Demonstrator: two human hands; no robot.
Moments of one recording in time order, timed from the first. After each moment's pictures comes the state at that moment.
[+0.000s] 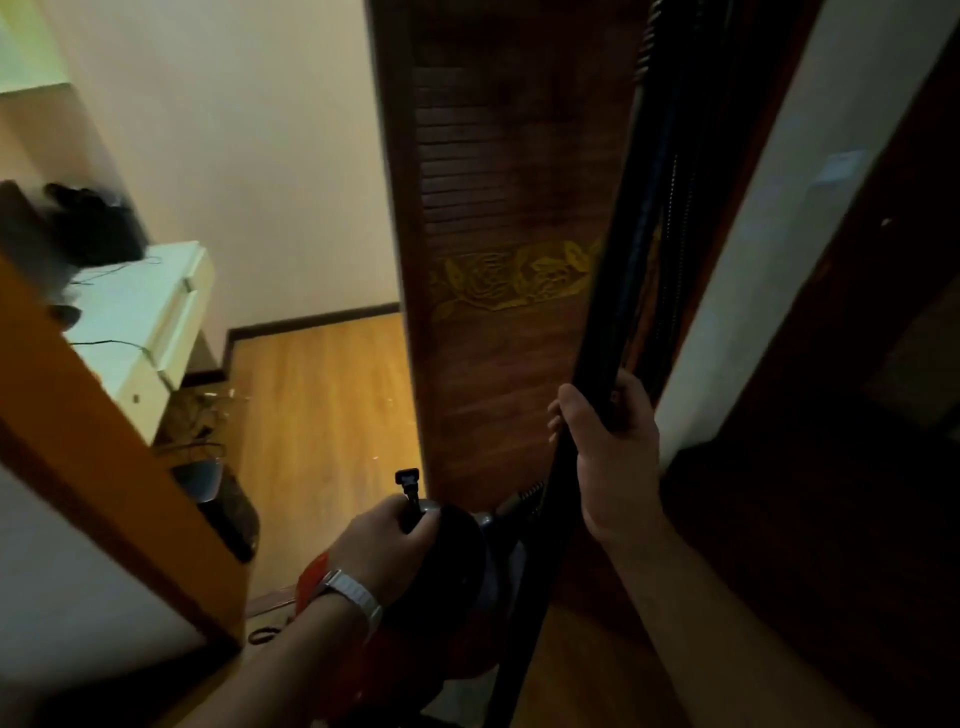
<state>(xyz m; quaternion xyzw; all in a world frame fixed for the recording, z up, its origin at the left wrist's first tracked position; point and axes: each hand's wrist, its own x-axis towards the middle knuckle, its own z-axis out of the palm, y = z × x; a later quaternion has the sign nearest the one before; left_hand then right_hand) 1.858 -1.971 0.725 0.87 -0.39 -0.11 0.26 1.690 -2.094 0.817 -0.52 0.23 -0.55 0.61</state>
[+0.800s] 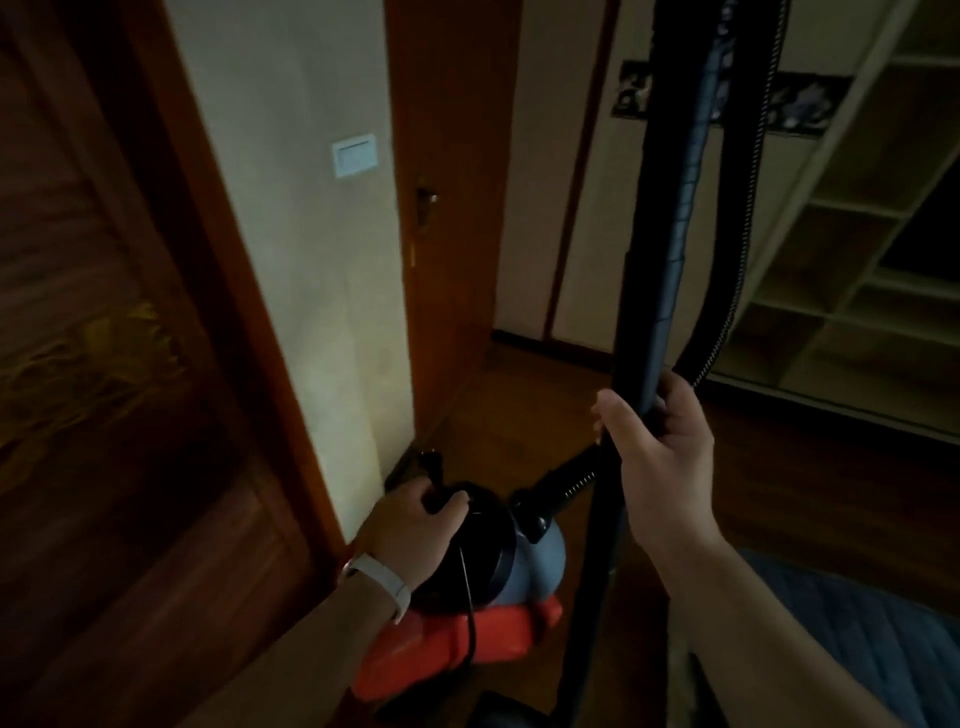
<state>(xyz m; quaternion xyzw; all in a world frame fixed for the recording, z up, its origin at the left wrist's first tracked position) 1.536 -2.491 0.716 0.61 -0.66 -0.35 0.26 1.338 -2.420 0.823 -0.42 0.52 -0.69 0.28</state>
